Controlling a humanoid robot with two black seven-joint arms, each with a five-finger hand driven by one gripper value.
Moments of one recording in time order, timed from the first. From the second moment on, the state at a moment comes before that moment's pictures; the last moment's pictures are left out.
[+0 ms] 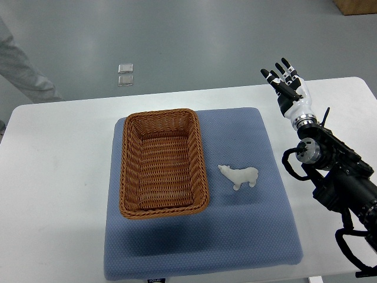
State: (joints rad) left arm 0.02 0.00 -0.02 -0.14 0.01 -0.08 0.14; right arm 0.68 -0.03 1.11 0.54 -0.43 0.06 0.40
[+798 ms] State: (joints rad) left arm 0.01 0.00 -0.02 -0.14 0.01 -0.07 0.13; right arm 0.68 -0.03 1.11 0.54 -0.43 0.06 0.40
